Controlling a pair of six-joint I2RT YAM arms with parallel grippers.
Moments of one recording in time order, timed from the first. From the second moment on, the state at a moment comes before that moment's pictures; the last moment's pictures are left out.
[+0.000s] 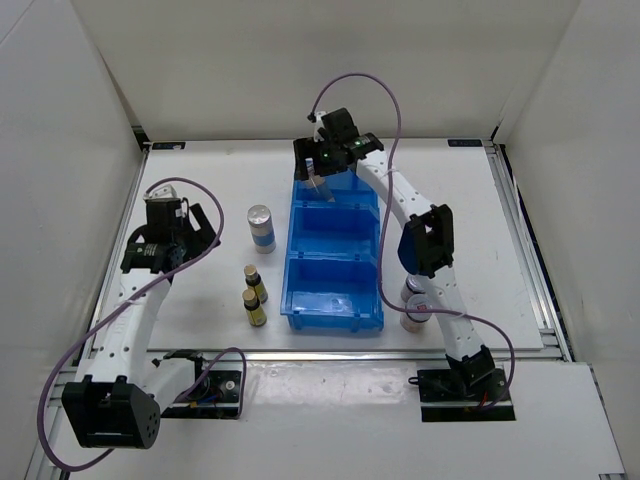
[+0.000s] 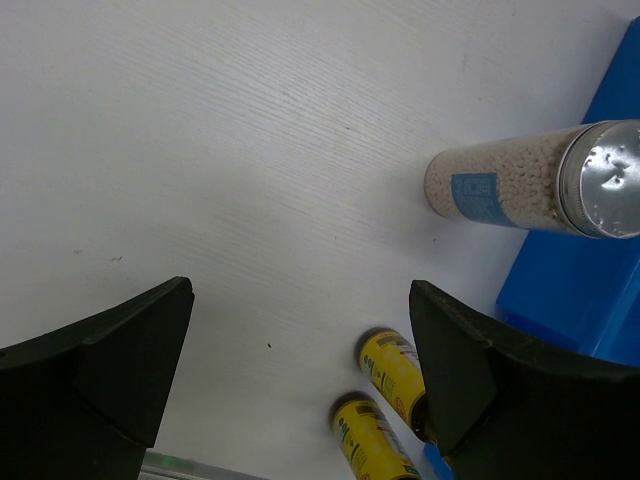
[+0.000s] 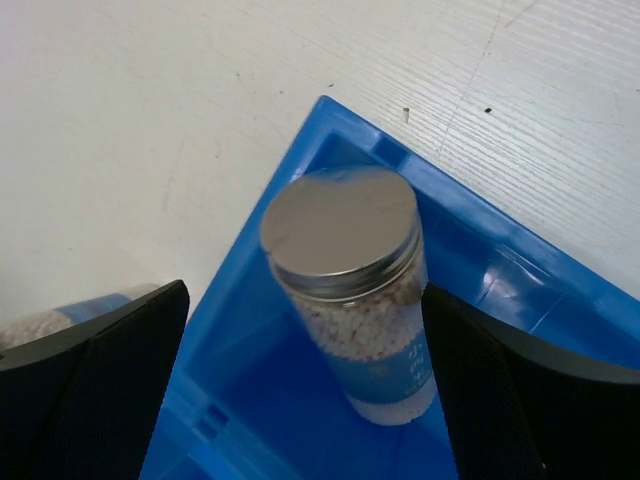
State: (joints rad) left arm -0.03 1.02 0.92 -0.68 -0.15 -0.43; right arm 0.56 2.48 2.51 -0.75 -0.23 0.20
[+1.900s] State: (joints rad) left arm -0.03 1.02 0.92 -0.72 -0.11 -0.45; right arm 0.54 2.42 2.41 -0.63 -0.20 0.29
